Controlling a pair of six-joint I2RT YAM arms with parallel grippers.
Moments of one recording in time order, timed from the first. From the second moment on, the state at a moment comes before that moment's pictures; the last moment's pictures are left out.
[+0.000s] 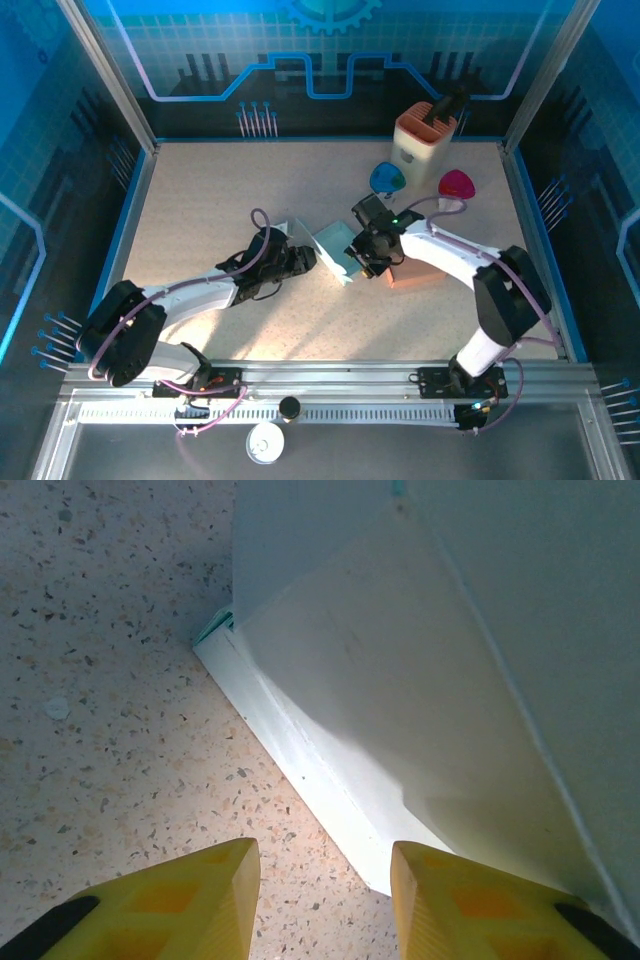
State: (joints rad) left arm -0.60 1.39 0.62 0.11 0.10 -0.85; right arm 0.60 1.62 1.13 -0.70 -0.13 1.41
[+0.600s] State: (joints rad) left arm -0.60 1.39 0.68 0.04 0.10 -0.82; right arm 0.71 1.55 1.31 -0.63 -0.18 0.44
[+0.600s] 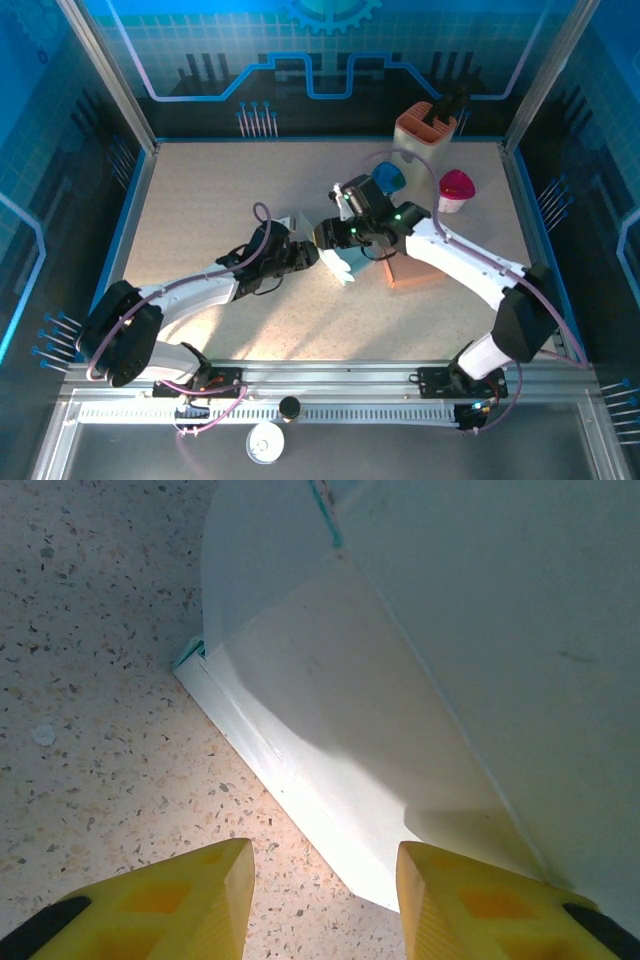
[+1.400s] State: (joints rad) left arm -0.60 1.38 0.75 -0.06 0.07 -0.75; right arm 0.72 1.73 1.50 -0.75 -0.15 0.44
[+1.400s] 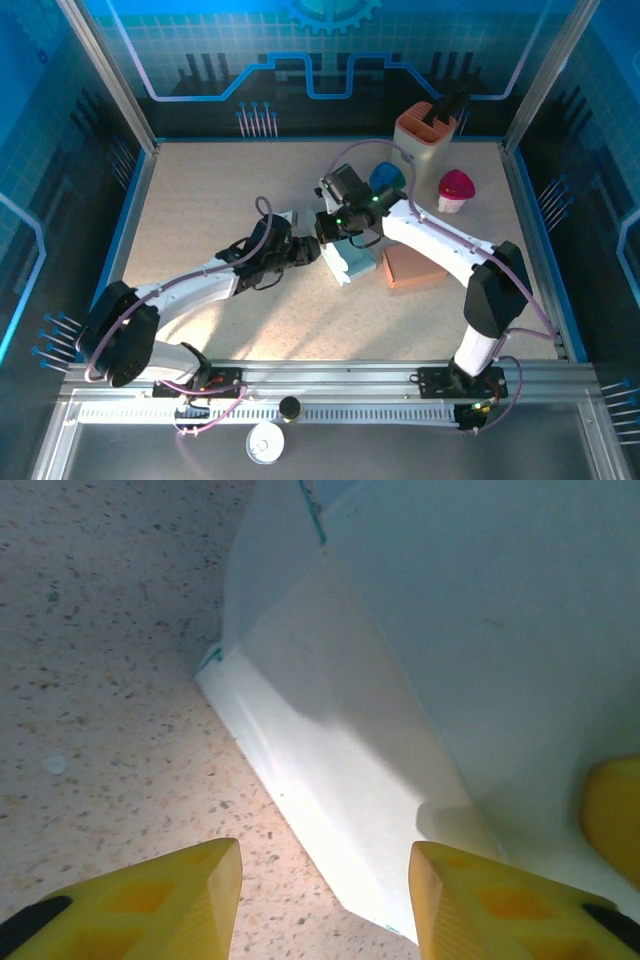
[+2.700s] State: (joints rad) left arm -0.93 1.20 0.65 -0.21 -0.35 -0.33; right arm 0.75 1.76 1.60 -0.95 0.29 1.54
